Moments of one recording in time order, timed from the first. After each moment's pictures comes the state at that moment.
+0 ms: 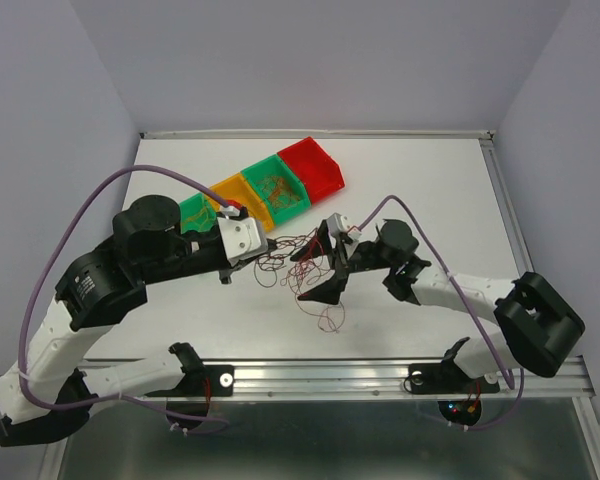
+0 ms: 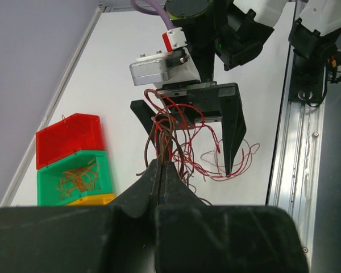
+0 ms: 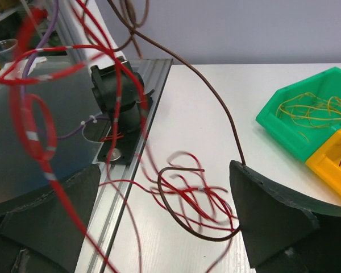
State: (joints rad) left arm -0.90 0.90 1.50 -0.89 0.30 0.38; right arm 0.76 1.39 0.65 0.89 -0.96 0.19
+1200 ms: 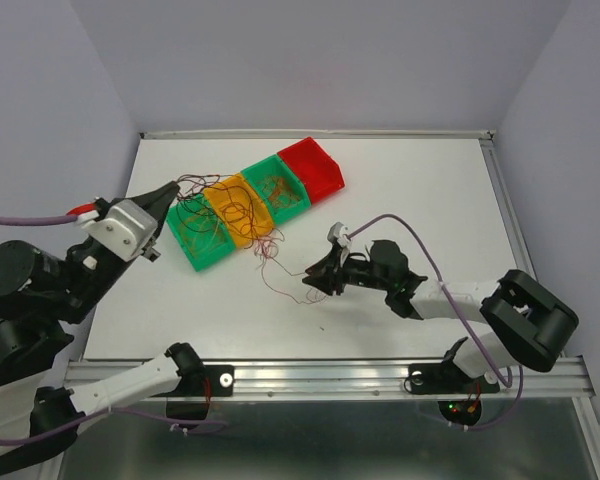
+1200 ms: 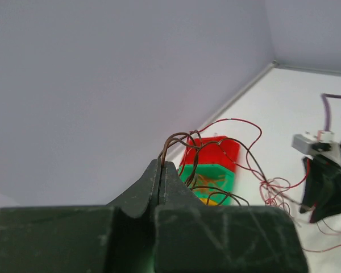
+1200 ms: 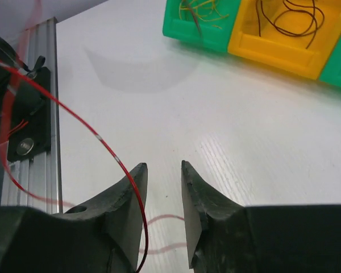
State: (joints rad) left arm -0.90 0.75 1.61 -0.74 -0.18 0.49; right arm 0.80 1.46 0.52 0.82 -0.52 0.16
